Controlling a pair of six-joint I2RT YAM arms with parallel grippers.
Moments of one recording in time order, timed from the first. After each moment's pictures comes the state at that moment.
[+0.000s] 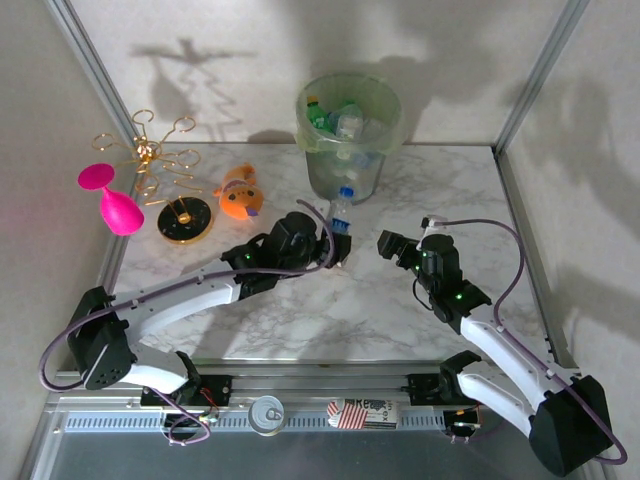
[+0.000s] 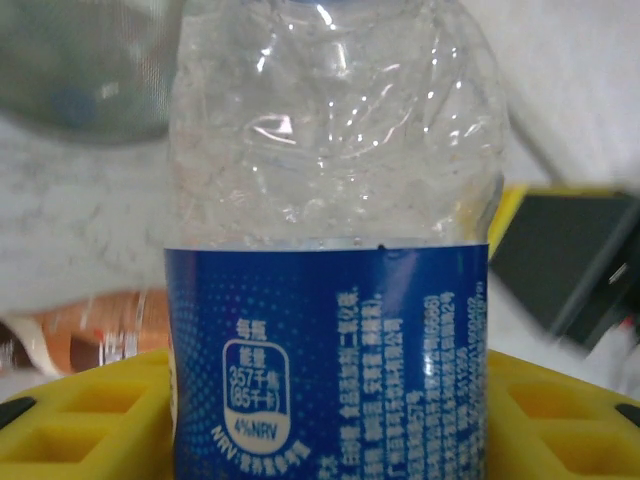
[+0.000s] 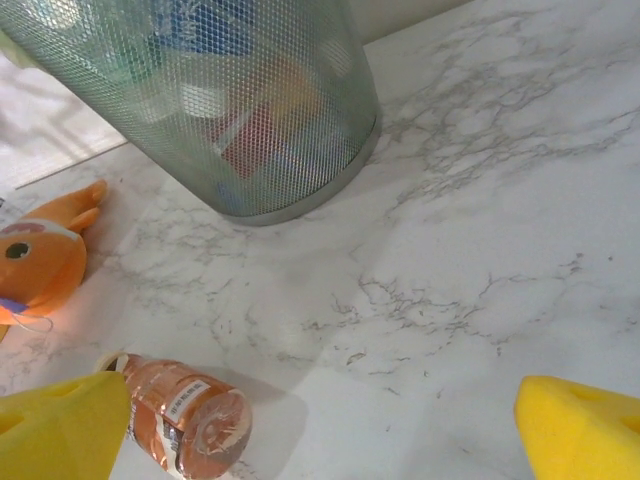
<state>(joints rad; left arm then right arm) -0.89 1.40 1.09 -0.15 -0.15 -0.49 0.47 0.91 0.51 -0.03 0.16 0.55</state>
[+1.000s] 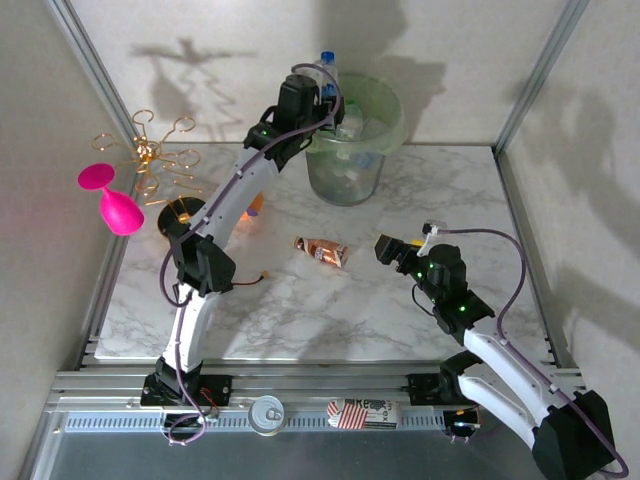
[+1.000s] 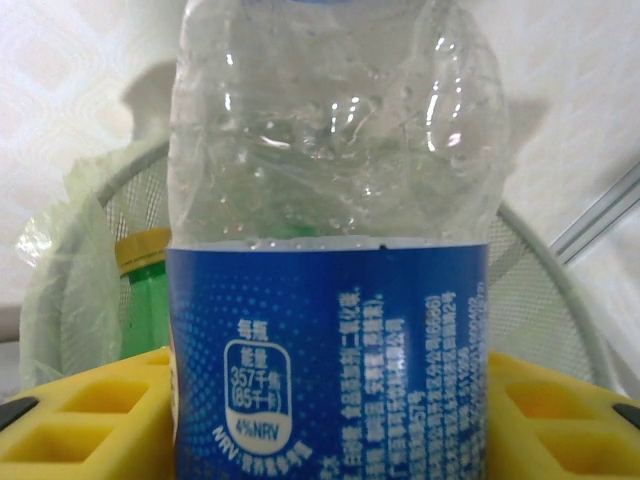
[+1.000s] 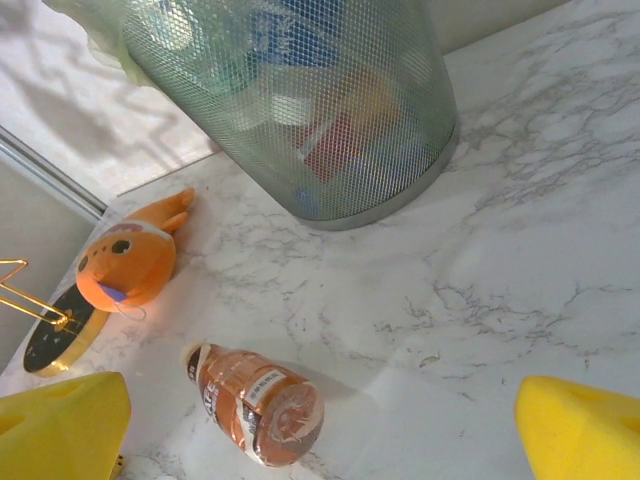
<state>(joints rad) -0.51 2.26 2.48 -0.53 -0.13 -0.31 0.47 0.81 0.42 0.08 0.05 0.57</state>
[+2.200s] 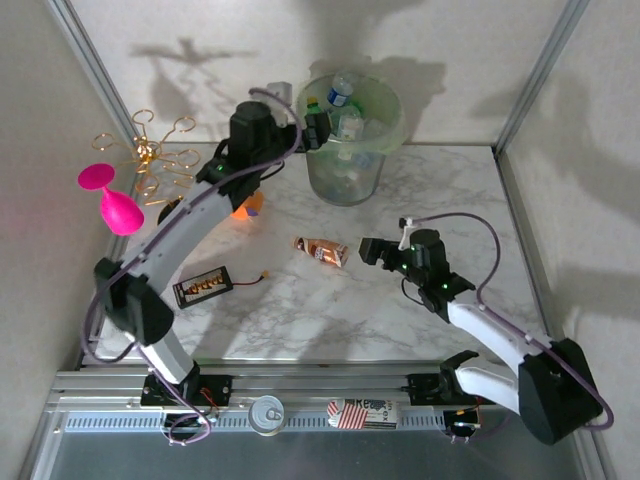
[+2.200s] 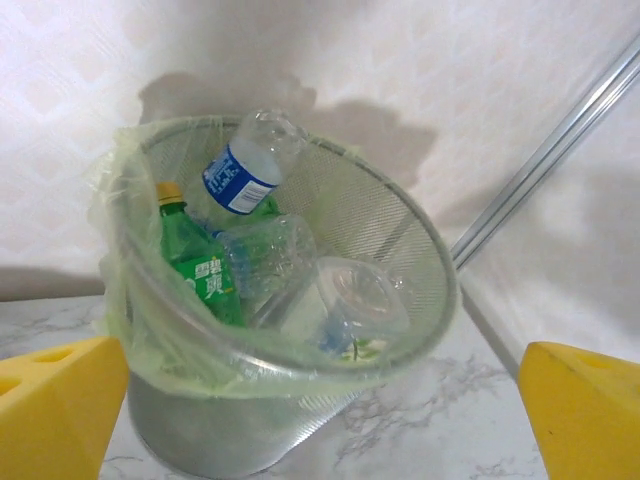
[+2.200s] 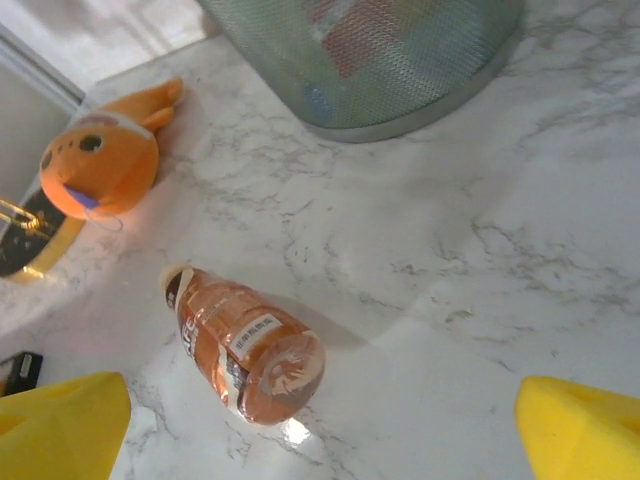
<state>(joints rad) -0.50 1.63 1.64 -0.16 -0.02 -0.42 0.48 1.13 0.55 0.11 -0.09 0.47</state>
